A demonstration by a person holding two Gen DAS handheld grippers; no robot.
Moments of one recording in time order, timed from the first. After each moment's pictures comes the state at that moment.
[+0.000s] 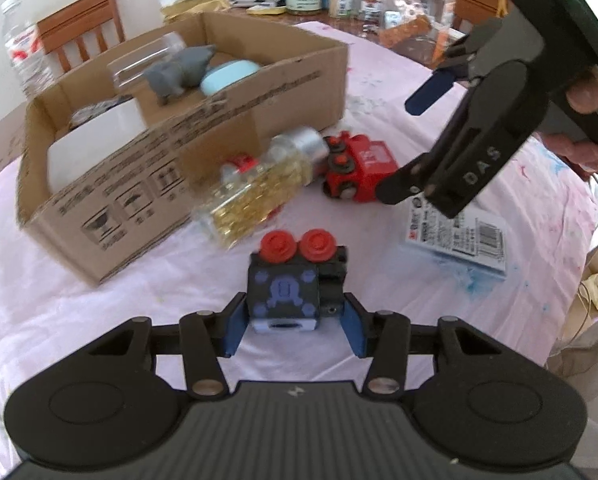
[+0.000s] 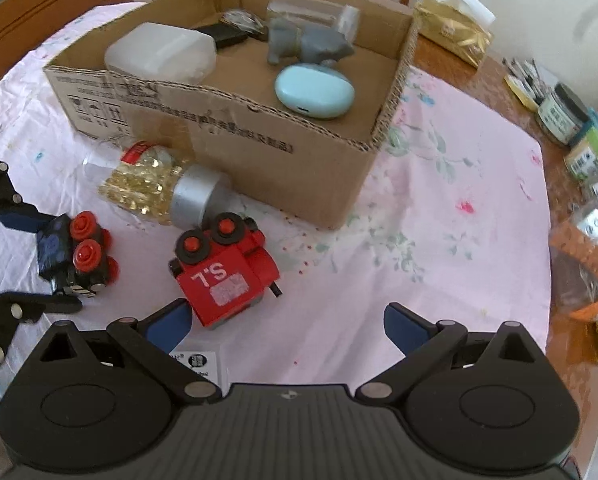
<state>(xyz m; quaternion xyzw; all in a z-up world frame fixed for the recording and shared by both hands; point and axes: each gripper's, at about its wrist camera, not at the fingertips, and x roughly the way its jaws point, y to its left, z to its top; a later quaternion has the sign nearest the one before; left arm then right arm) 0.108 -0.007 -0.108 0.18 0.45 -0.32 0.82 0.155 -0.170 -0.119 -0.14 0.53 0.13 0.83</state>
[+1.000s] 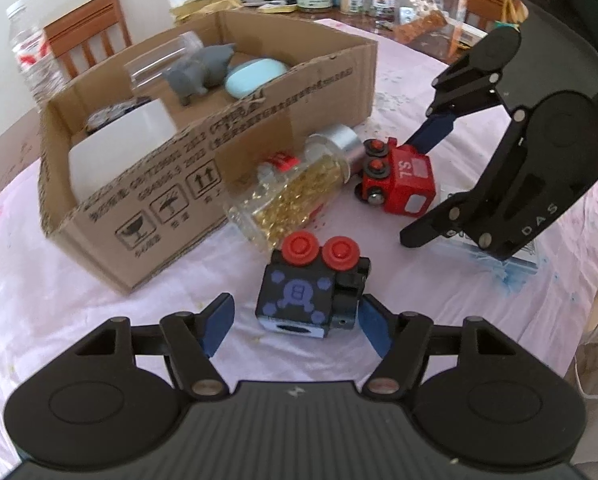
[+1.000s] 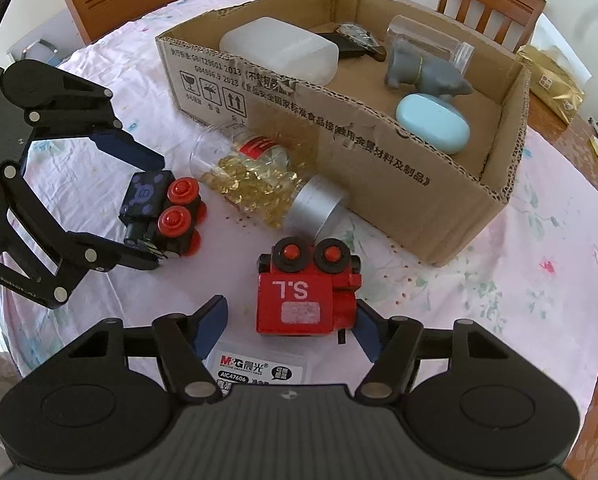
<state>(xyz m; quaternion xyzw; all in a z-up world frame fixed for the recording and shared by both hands) 0.124 -0.002 -0.110 0.21 0.44 -0.32 0.81 0.145 -0.143 -0.119 -0.17 0.51 0.26 0.80</state>
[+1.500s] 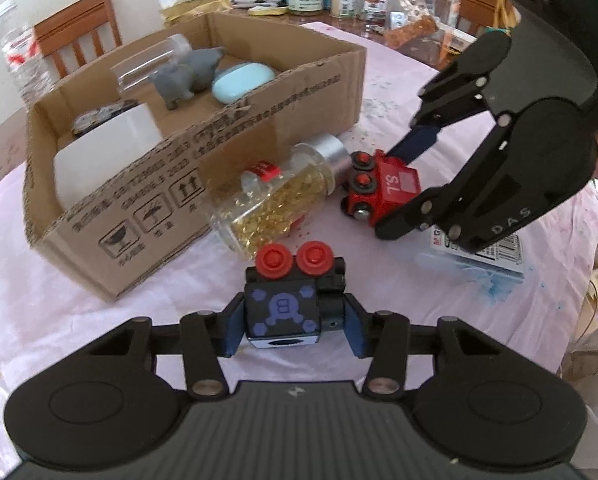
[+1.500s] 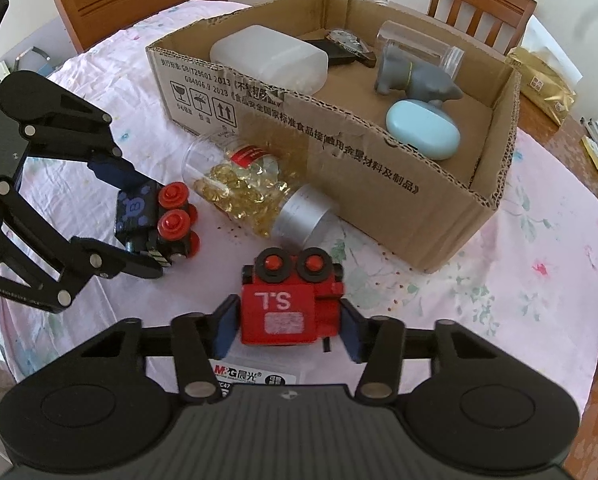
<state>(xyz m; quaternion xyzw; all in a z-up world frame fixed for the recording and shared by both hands) 0.125 -0.003 -0.110 0.19 0.44 -0.33 0.81 0.148 -0.145 -0.117 -0.17 0.51 0.25 0.81</state>
